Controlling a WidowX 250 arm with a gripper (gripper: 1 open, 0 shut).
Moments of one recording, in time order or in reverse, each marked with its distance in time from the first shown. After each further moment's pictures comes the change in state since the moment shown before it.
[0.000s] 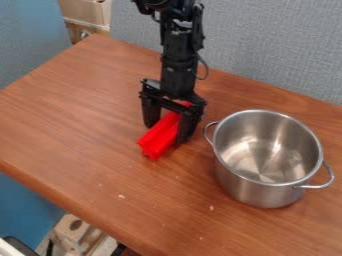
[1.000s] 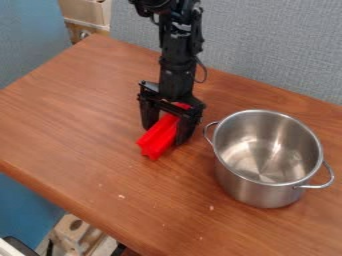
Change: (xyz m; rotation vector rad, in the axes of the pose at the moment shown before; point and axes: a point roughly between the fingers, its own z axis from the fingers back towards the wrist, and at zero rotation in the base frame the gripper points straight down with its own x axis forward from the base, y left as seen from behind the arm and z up) arm -0.002 0.001 -0.002 0.019 -0.011 0.023
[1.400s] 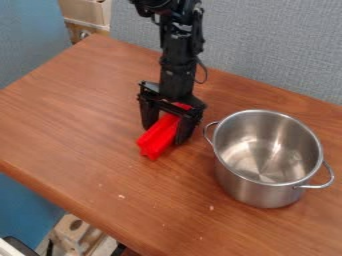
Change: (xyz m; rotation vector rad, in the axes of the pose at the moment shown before) arm 0.000 -0.002 0.000 0.006 -0.004 0.013
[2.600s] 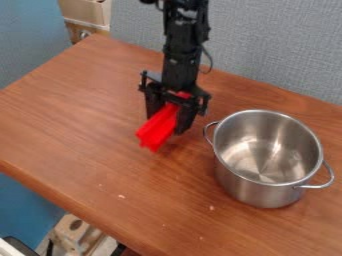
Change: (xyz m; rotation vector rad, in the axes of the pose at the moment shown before) arm -0.007 -0.011 0.041 0.013 -0.042 0.002
